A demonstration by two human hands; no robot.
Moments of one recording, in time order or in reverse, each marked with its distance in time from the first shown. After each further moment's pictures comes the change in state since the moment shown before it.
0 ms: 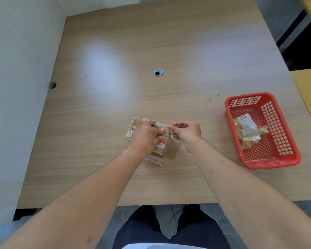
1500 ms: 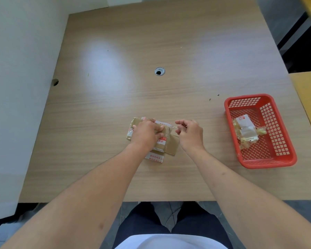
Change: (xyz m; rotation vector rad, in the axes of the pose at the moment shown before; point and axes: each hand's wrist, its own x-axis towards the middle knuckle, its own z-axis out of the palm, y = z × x) left_hand 0.014 -0.004 0.008 -0.055 0.014 -0.087; right_hand -0.010 0.014 -0.011 -0.394 0.094 -0.458
